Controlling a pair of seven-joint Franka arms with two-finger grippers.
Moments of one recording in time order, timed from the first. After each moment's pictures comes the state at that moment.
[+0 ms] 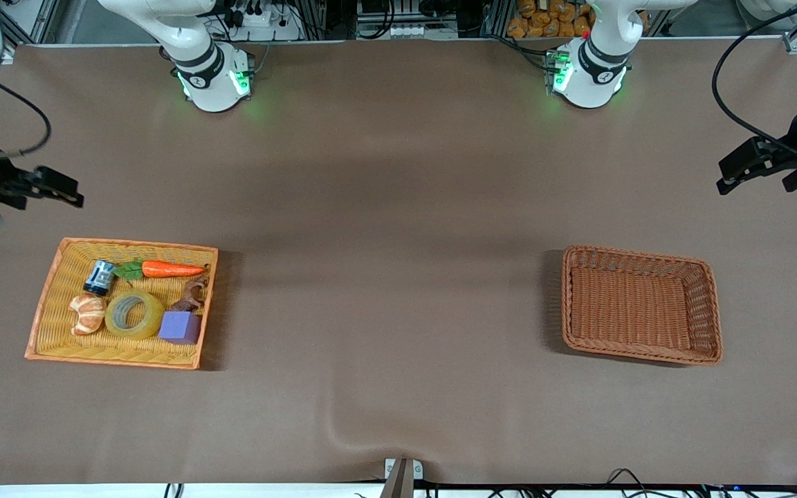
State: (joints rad) left arm -0.03 0.00 -0.02 -1.54 0.01 1.61 -0.10; right arm -0.01 0.10 -0.02 -1.62 -0.01 1.60 -0.07
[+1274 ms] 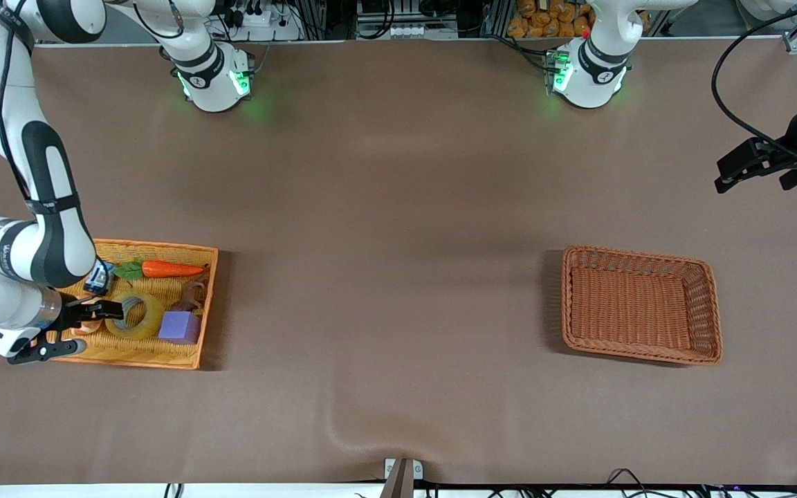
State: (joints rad) left arm -0.04 0.00 -0.01 -1.54 0.01 1.58 -0.10; right arm -0.17 0.69 -0.04 -1.54 -0.01 2.15 -0.38
